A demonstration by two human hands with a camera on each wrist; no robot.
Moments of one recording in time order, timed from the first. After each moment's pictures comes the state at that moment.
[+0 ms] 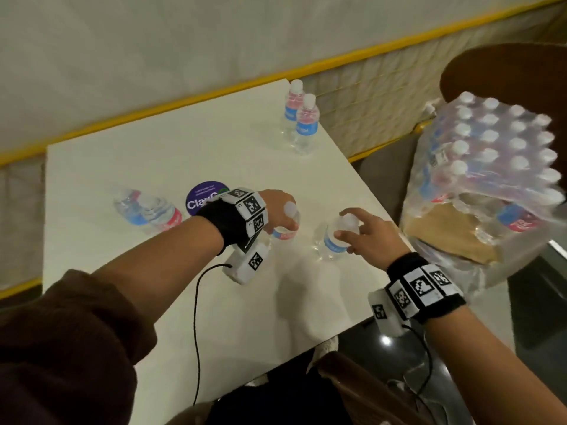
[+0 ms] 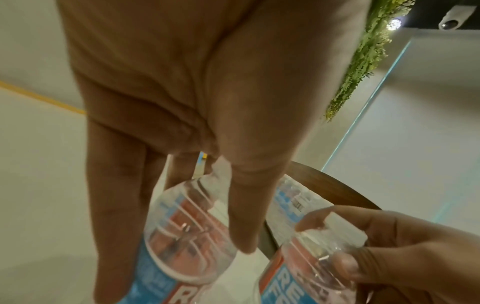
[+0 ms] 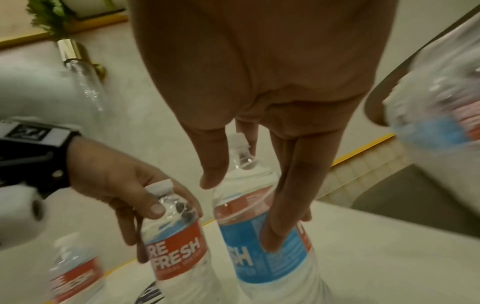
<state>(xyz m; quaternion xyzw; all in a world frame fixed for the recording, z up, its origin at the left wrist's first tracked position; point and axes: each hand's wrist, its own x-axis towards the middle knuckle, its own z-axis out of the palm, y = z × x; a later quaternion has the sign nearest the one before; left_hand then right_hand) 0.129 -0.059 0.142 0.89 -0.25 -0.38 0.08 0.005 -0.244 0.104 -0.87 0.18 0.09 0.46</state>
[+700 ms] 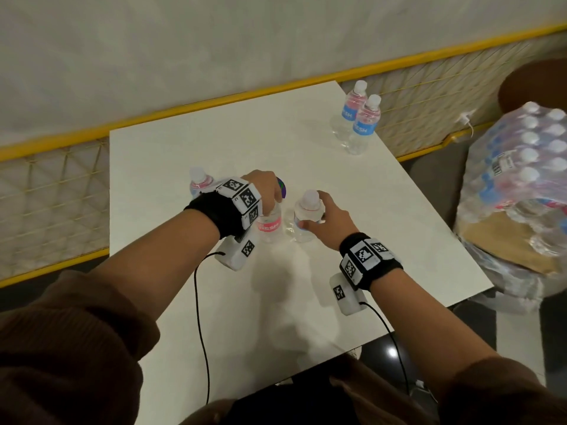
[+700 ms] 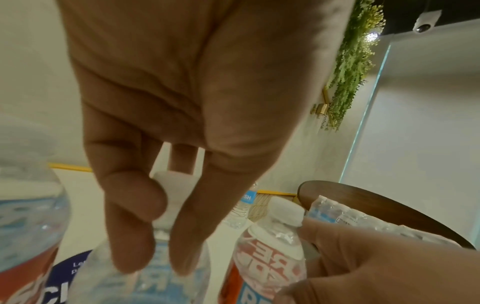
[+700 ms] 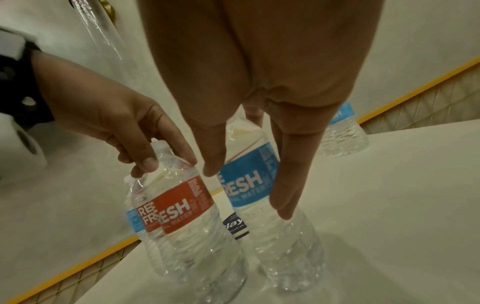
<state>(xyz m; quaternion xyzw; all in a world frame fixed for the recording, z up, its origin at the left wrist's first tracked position) 0.152 0.089 0.164 0.94 -0.17 -0.28 0.06 0.073 -0.069 0.085 -0.87 0.13 0.11 0.46</state>
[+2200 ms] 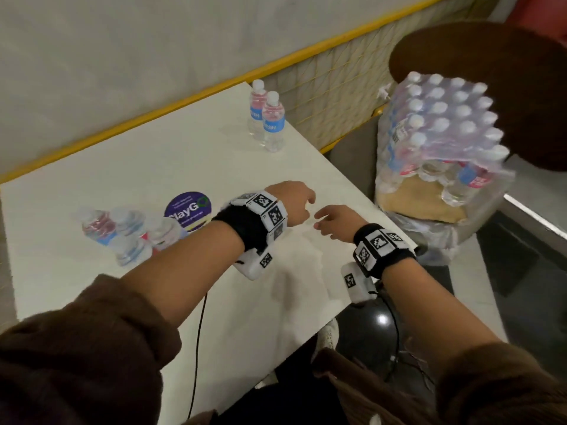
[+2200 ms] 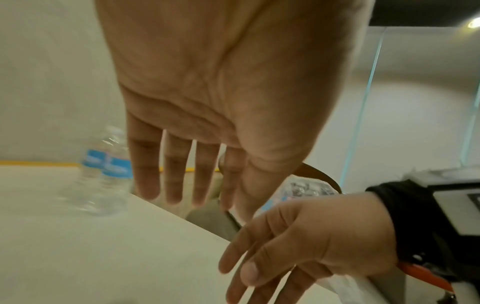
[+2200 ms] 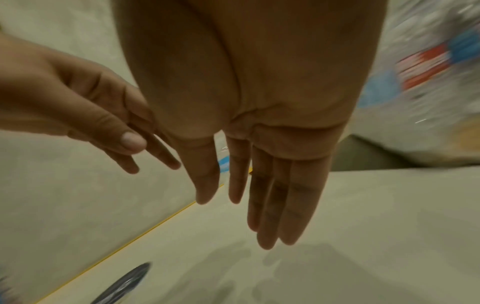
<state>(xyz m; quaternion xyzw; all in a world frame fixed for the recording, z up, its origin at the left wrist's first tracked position) 0.103 -0.099 0.151 0.88 -0.41 -0.25 -0.01 0.024 -0.230 0.073 -0.83 0.26 0.18 0.46</state>
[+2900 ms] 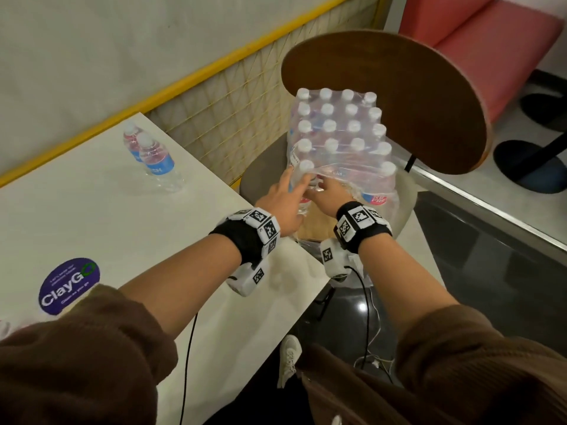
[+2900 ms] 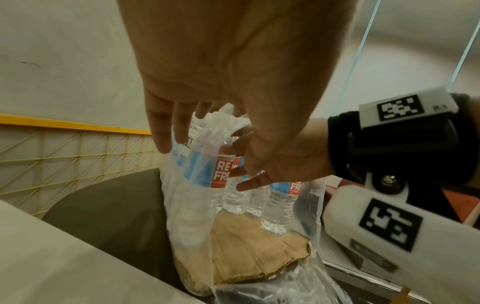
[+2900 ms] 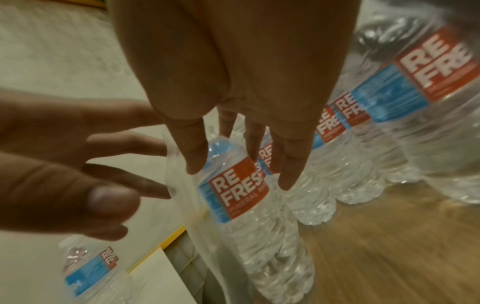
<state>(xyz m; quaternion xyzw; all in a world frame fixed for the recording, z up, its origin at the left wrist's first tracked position) 0.085 -0.318 0.116 0.86 -0.46 -0.19 0.09 0.023 -0.441 0.094 -0.80 0.33 -0.04 0.50</state>
